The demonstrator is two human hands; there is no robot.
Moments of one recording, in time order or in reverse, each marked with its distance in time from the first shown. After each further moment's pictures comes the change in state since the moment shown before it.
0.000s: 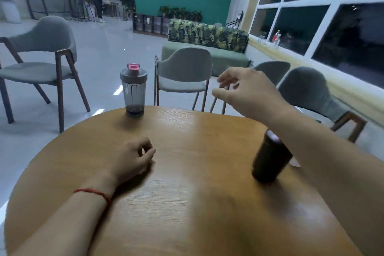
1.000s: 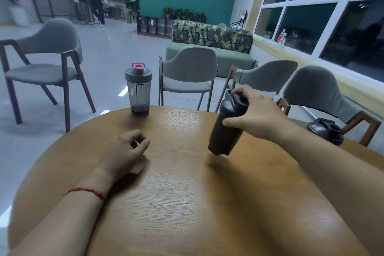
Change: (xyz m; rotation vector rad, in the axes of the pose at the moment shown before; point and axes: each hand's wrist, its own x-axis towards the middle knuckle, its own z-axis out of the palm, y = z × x) left_hand 0.005 -0.011 -0.021 -0.043 0.112 -0.107; right_hand -0.011 0.050 0.043 0.099 -0.123 0.065
